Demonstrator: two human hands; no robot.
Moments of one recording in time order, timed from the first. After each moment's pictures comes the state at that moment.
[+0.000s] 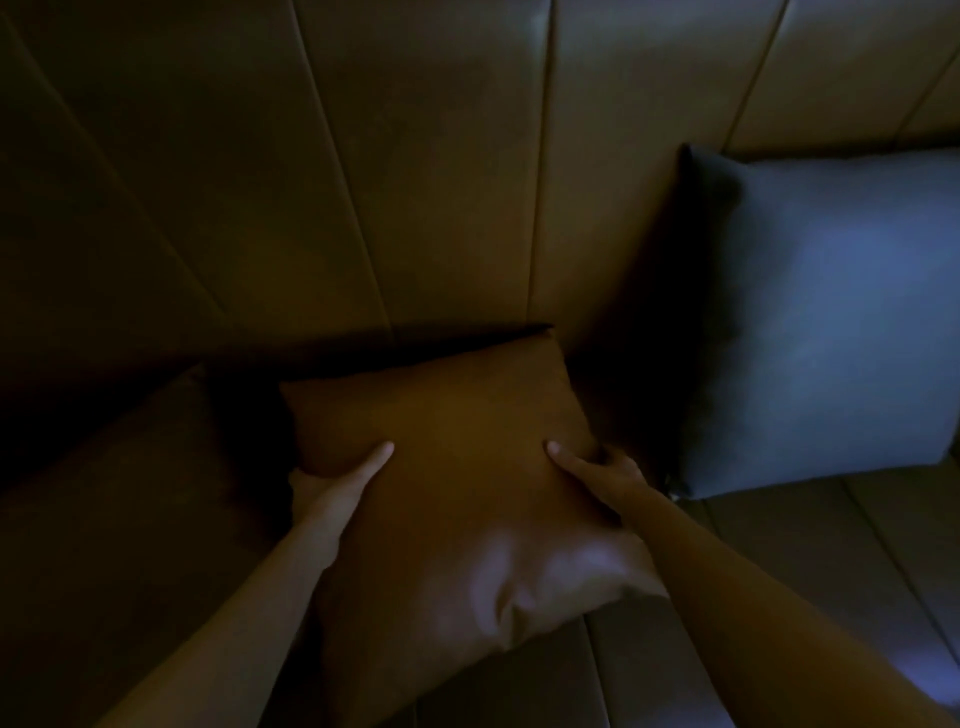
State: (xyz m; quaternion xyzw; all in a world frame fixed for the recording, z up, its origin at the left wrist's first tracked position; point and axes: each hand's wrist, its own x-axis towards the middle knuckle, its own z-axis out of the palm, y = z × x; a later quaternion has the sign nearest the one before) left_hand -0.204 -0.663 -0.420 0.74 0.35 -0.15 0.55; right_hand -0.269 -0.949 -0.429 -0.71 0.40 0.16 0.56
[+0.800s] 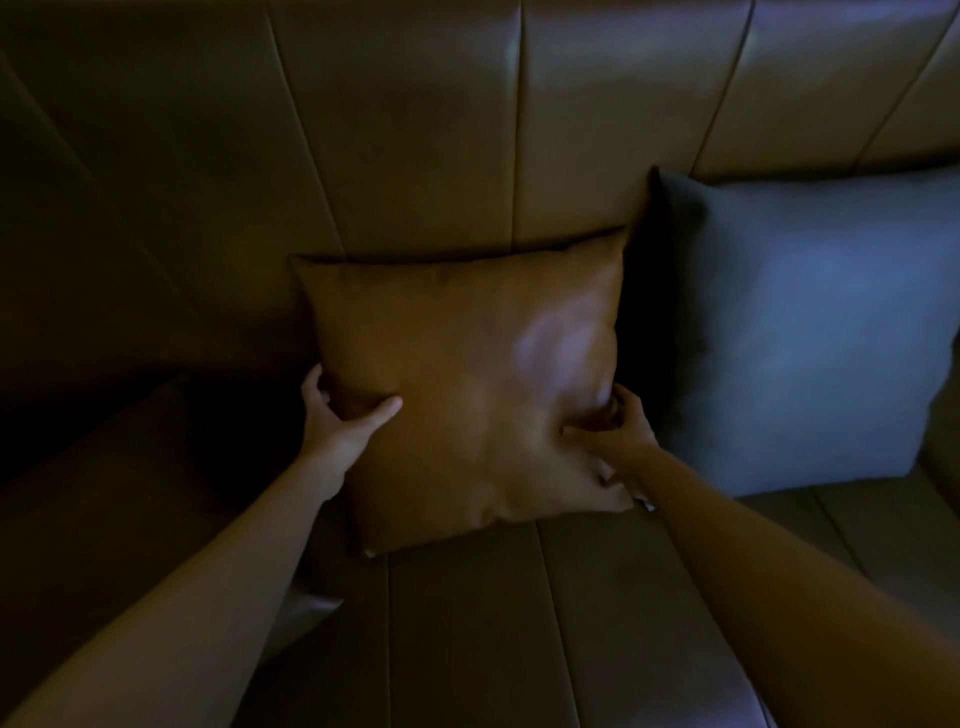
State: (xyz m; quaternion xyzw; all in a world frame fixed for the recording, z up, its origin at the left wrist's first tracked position) left_hand -0.163 -0.708 -0.376 0.78 0.18 -0.12 0.59; right_hand -0.247 -0.996 -0.406 -0.72 0.37 0.02 0.58
